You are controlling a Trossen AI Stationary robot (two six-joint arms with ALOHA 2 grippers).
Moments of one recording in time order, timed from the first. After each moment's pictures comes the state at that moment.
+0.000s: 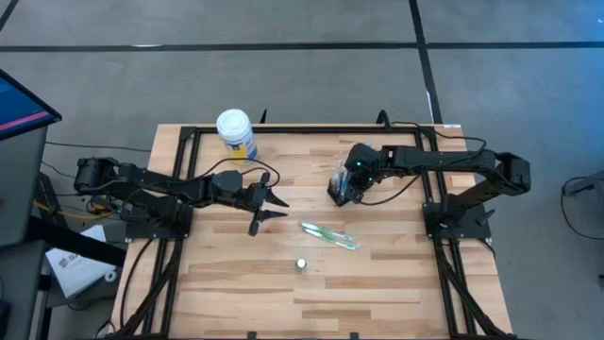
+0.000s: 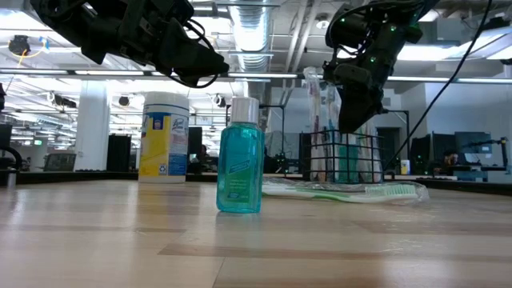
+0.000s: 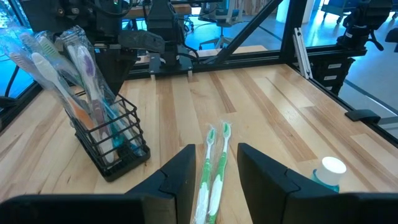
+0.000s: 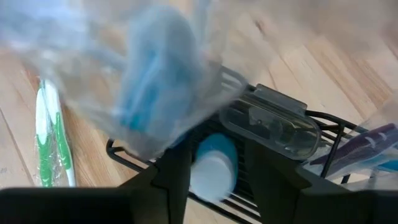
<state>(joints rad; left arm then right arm) 0.04 1.27 0.51 0.50 0.17 0.10 -0.27 1.43 0.92 -0.62 0.03 0.27</state>
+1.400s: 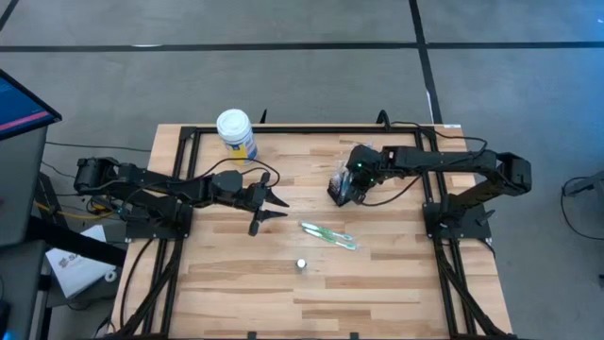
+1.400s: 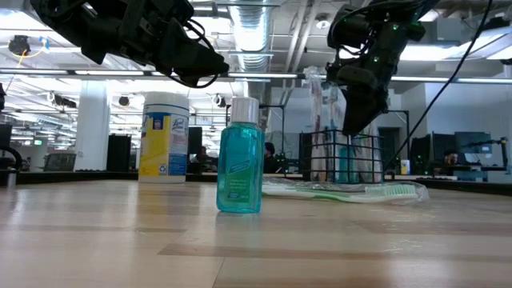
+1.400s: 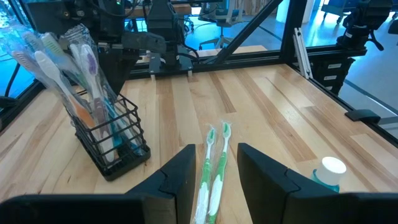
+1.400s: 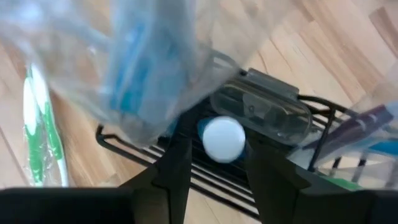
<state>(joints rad) 0.04 1.27 0.51 0.50 0.17 0.10 -0.26 1.41 0.94 -0.67 0.06 0.27</state>
